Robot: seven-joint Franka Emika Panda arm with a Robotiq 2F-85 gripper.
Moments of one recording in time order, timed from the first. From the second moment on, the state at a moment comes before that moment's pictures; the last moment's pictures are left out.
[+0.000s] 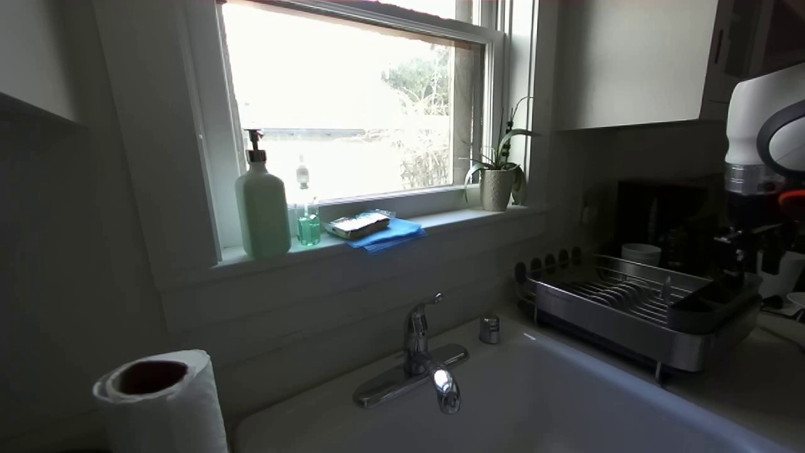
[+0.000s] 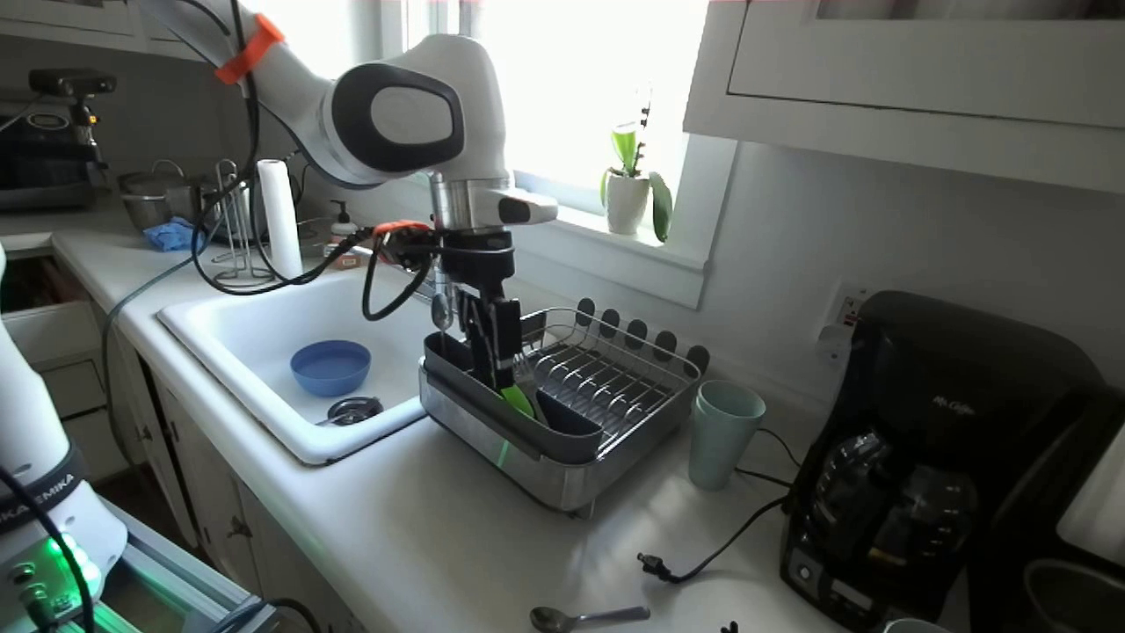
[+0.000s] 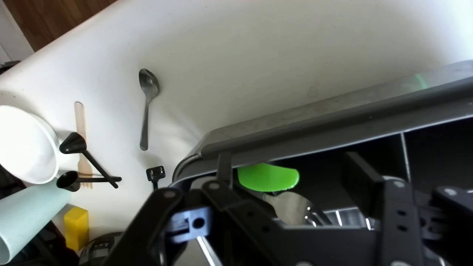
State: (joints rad) arm -0.43 -0.23 -0.37 -2.46 -0.46 2.32 0.17
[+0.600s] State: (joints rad) arm -0.45 -0.22 -0.37 -2.45 -0.46 2.34 0.18
